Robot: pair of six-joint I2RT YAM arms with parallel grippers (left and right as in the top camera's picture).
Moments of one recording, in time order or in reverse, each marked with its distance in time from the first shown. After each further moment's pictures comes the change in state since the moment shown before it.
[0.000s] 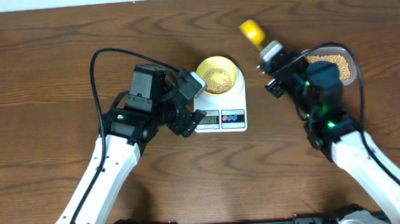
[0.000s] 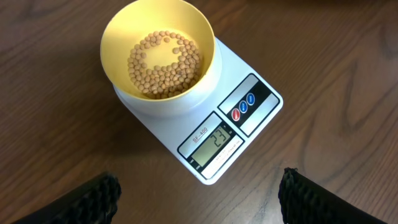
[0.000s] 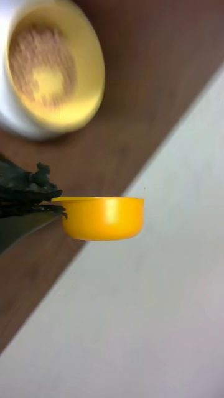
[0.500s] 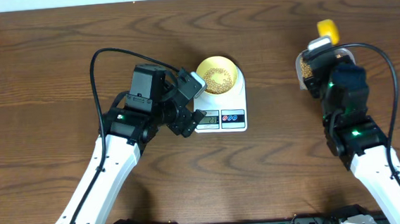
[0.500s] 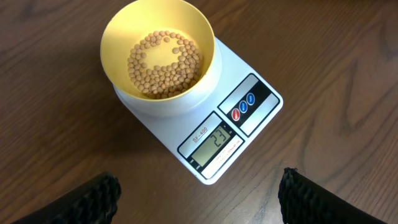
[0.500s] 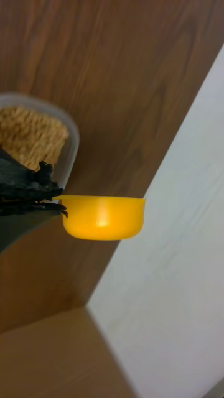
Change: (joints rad) left arm 0.000 0.000 0.000 0.000 0.000 0.000; right arm -0.118 -0.150 0.000 -0.274 0.447 0.017
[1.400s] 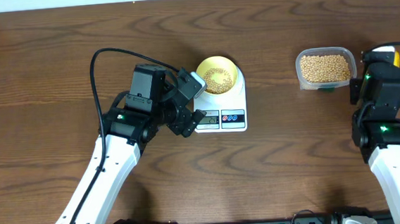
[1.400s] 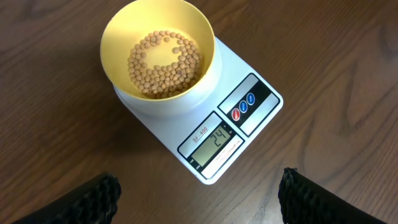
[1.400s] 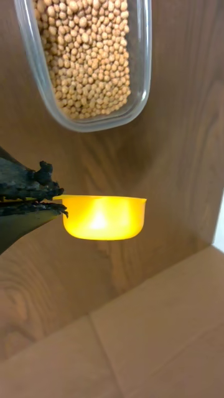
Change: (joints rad) left arm 0.000 0.000 0.000 0.000 0.000 0.000; right arm -0.292 0.002 0.000 -0.214 0.132 0.248
